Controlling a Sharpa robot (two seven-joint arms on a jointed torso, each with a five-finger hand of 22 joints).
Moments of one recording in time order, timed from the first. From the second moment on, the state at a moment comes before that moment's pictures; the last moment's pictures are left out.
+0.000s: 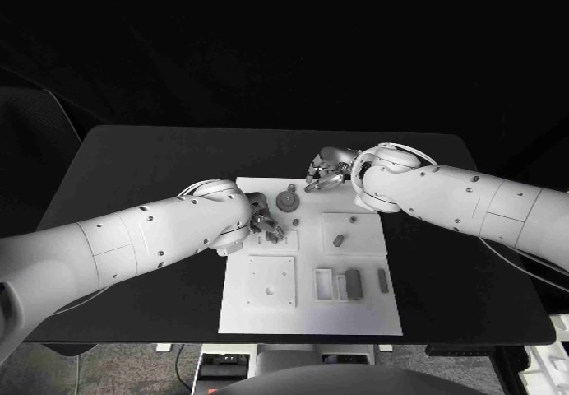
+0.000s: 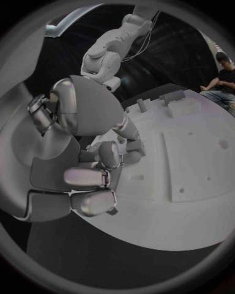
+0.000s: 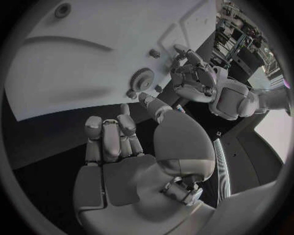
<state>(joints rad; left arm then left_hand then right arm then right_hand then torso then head) 1.30 -0.34 -0.23 1.18 -1.00 0.03 -0.54 1.05 -0.17 0.48 -0.10 0.51 1.21 0.06 0.69 0.69 1.49 -0.07 1.20 0.48 1.46 -0.13 1.59 1.11 0.19 1.26 -0.09 1.65 0.71 1.18 -0.67 0.03 1.23 -1.33 -0.11 -0.21 1.09 -0.14 0.44 -0.09 0.29 0.85 0.15 0.33 0.41 1.12 0.00 1.39 1.03 1.20 -0.07 1.62 1.20 0.22 0.85 0.03 1.65 0.82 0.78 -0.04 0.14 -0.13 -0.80</state>
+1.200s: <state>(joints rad) 1.30 -0.34 -0.23 1.18 -1.00 0.02 -0.55 0.94 -0.14 0.37 -0.08 0.35 1.21 0.06 0.70 0.71 1.49 -0.07 1.20 0.47 1.47 -0.13 1.59 1.11 0.19 1.26 -0.09 1.65 0.71 1.18 -0.67 0.03 1.23 -1.33 -0.11 -0.22 1.08 -0.14 0.44 -0.09 0.29 0.86 0.15 0.33 0.41 1.12 0.00 1.39 1.03 1.21 -0.07 1.62 1.20 0.22 0.85 0.03 1.65 0.82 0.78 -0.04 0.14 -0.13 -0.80</state>
